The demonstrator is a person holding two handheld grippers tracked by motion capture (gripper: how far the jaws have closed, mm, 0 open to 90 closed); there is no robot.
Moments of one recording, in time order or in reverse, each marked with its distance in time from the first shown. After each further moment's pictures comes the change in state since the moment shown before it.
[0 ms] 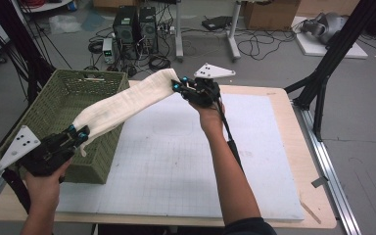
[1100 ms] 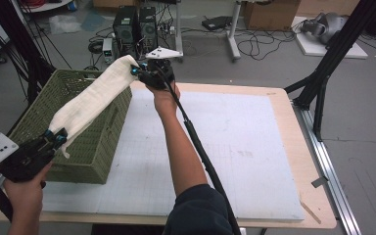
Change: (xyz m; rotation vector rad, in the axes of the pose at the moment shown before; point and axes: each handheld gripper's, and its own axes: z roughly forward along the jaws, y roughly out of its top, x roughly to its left) left arm 0.024 -0.010 -0.030 0.030 0.146 0.006; right arm 0.028 0.031 0.124 0.006 0.002 0.052
